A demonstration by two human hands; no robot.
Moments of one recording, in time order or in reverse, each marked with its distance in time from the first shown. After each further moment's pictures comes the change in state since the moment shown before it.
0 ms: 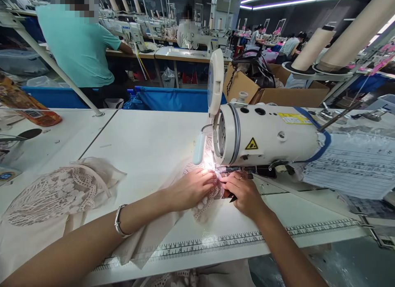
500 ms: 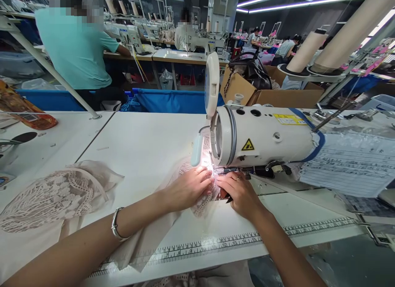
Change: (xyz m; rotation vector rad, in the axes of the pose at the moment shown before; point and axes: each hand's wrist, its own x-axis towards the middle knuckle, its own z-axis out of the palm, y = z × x) left_hand -0.001 -0.004 0.006 0.044 0.074 -0.065; right_hand -0.004 -0.001 0.004 -0.060 -0.072 0.026
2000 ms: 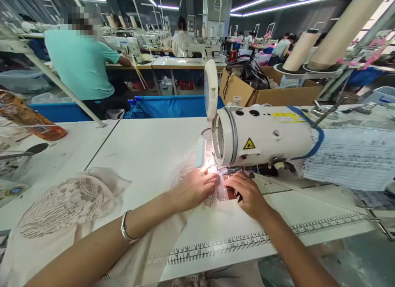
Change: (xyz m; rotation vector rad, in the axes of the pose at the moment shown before) left_hand 0.002 -0.004 -0.012 0.044 -0.088 0.015; right_hand 0.004 -0.004 -0.004 0.226 0.083 0.131
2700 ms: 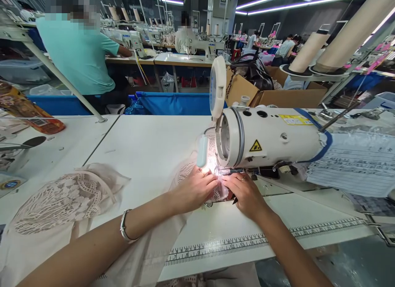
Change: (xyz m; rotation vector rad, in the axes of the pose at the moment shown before) left_hand -0.005 0.008 0.002 0.018 0.024 -0.041; right_hand -0.004 0.004 0.004 -0.279 -0.104 -0.109
